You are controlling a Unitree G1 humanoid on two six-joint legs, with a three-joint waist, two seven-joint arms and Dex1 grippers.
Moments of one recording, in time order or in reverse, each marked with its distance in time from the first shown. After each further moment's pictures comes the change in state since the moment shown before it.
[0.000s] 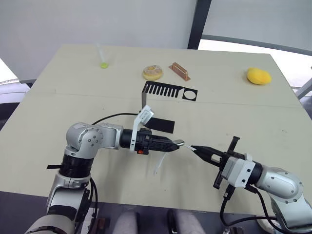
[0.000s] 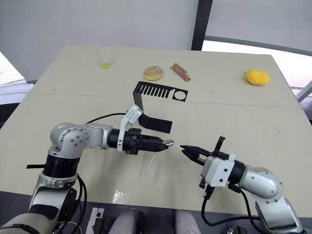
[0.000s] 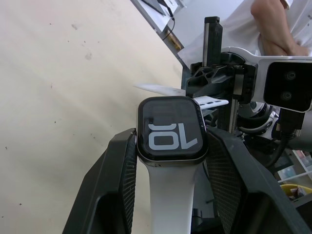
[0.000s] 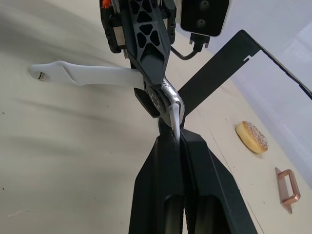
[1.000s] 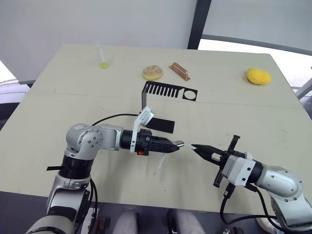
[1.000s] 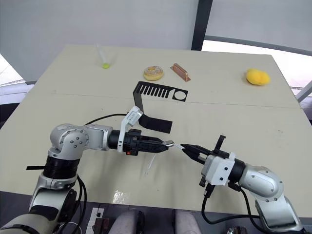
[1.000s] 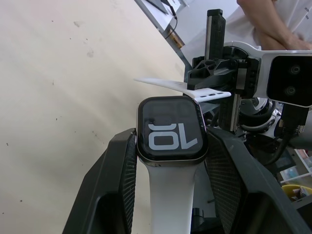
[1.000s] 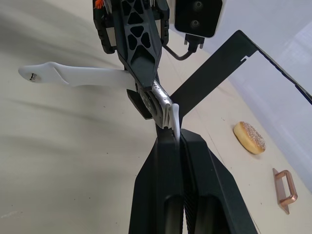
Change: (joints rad) left arm 0.012 -0.001 0.000 -0.015 0.000 0.002 0.014; right arm -0.012 0.000 0.000 0.011 0.002 -0.006 0.000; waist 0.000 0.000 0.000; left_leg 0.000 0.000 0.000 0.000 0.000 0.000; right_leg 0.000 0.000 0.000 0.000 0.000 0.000
